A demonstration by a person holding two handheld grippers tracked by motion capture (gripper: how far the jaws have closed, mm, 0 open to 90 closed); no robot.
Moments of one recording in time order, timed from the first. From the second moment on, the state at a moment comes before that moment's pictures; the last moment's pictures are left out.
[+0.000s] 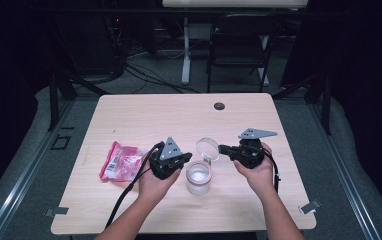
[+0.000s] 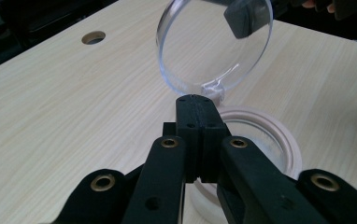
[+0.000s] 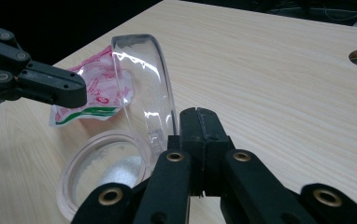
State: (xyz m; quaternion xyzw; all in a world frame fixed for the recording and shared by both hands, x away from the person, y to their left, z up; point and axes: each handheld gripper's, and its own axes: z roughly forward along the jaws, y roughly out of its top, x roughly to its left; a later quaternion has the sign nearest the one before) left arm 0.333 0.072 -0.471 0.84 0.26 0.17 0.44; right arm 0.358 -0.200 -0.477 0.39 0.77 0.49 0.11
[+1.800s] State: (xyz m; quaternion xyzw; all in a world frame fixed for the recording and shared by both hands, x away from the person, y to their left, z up) left arm 0.308 0.081 -0.493 0.85 0.25 0.16 0.43; right arm 0.349 -0.169 -0.480 0.34 0.80 0.49 0.07
